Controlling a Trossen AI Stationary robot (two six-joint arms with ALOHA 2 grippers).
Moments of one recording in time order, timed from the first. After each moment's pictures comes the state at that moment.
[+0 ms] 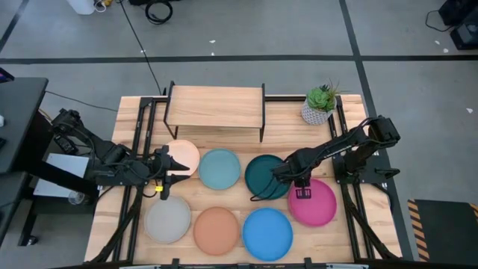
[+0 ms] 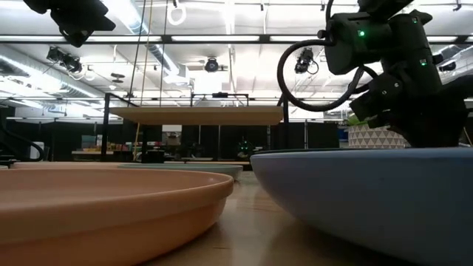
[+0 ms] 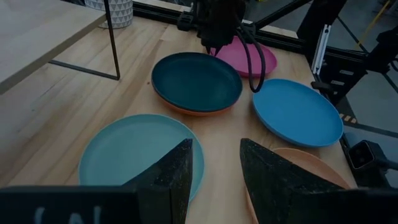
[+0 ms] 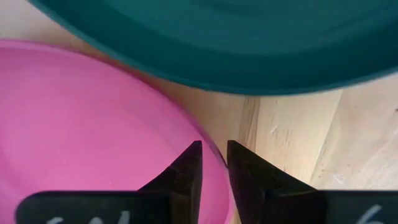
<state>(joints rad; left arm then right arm) -0.58 0.72 0.61 -0.38 -0.61 -0.51 0.19 1.62 0.89 -0.98 -0.10 0.22</state>
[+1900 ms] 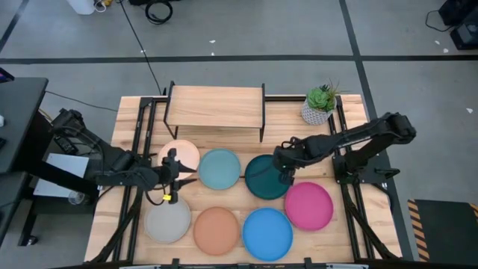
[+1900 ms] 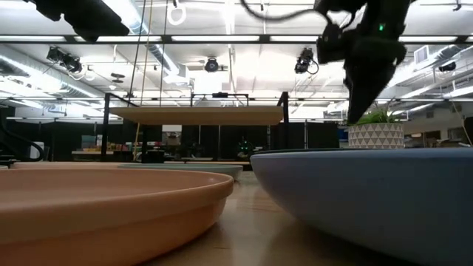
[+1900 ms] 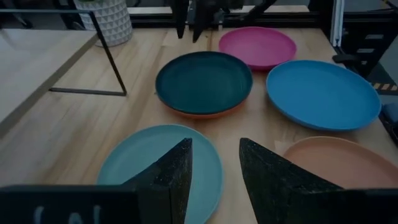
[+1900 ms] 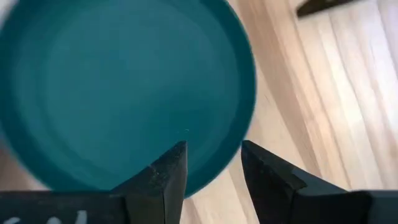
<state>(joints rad) -0.58 0.87 0.61 -0.26 -0.66 -0.32 0.12 1.44 0.98 -0.86 0.23 0.48</state>
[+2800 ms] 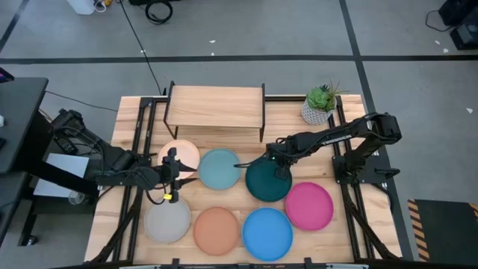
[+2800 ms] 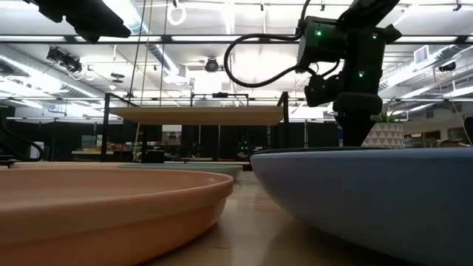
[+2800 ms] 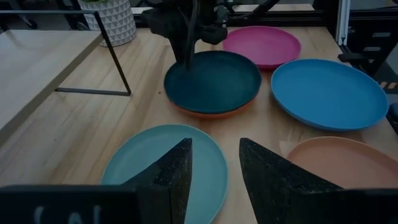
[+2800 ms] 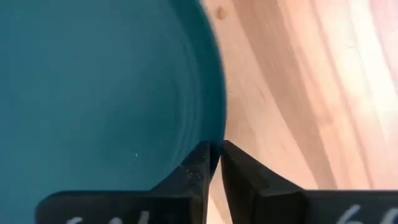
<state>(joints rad) -0.57 0.87 0.61 -0.26 -0.65 -0.31 -0.02 1.58 0.91 -0.72 0.13 0.38</state>
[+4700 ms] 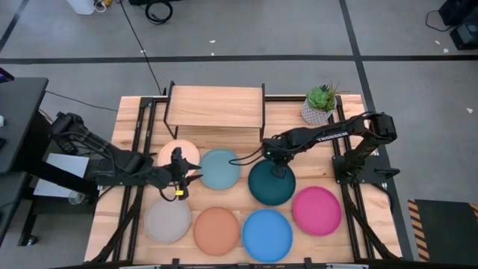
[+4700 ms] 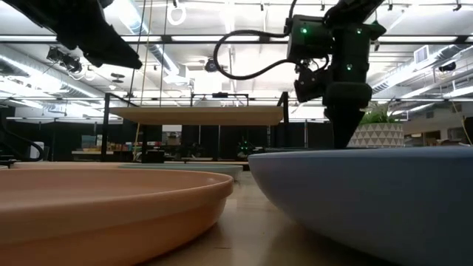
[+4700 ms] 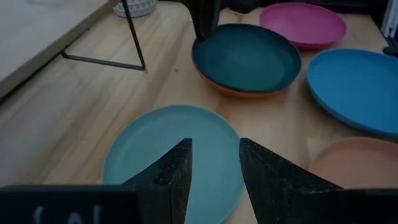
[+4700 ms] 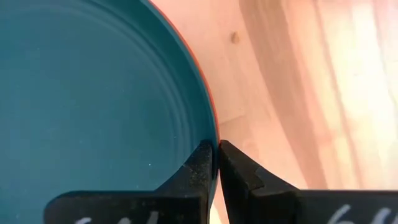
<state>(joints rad) -0.48 0.97 0.55 -0.17 -0.64 -0.39 -0.06 1.62 1.02 -0.79 0.09 0.29</state>
